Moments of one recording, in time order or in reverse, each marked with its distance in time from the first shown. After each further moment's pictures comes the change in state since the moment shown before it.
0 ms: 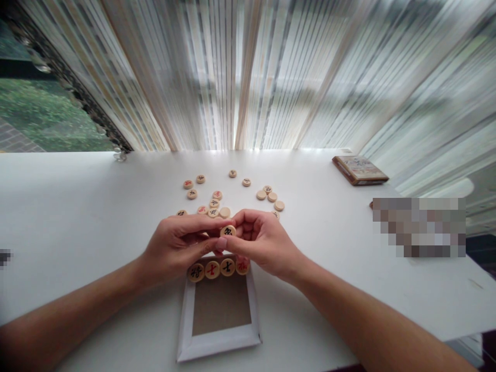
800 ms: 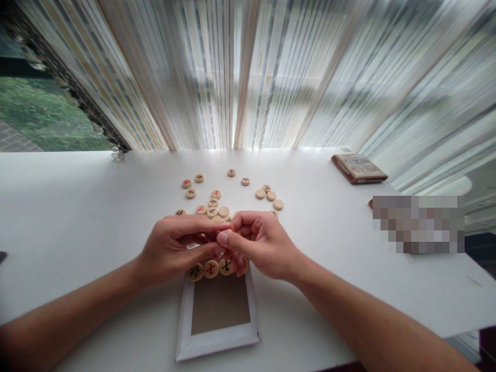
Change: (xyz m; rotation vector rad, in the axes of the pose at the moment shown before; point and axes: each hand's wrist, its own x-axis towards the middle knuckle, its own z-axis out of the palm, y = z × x) left_hand 0.001 0.003 -0.002 0.101 -0.021 0.104; right_hand -0.003 -0.002 0.000 -0.060 -0.085 -0.027
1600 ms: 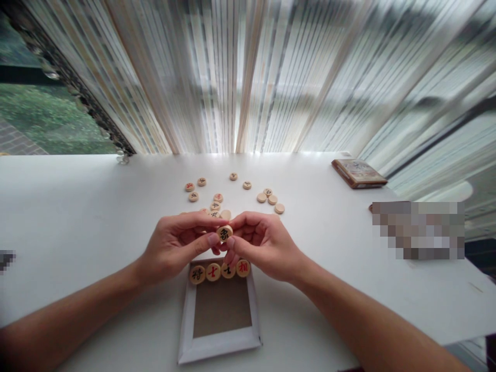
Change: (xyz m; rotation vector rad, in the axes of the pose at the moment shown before) left_hand 0.002 0.005 0.004 -0.319 0.102 -0.131; right_hand 0.000 0.001 -0.004 0.005 -0.047 -0.106
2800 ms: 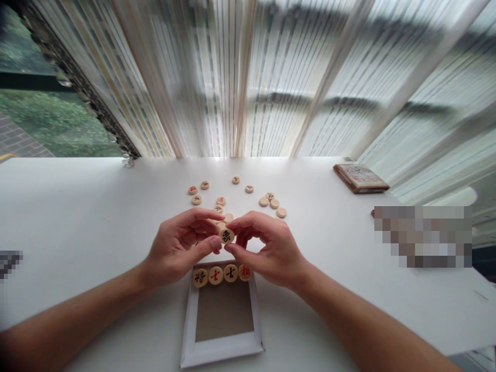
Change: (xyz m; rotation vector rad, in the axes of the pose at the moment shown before) left_hand -0.004 -0.006 -0.004 0.111 0.023 0.037; right_hand -0.001 0.012 -0.009 -0.486 0.114 -0.406
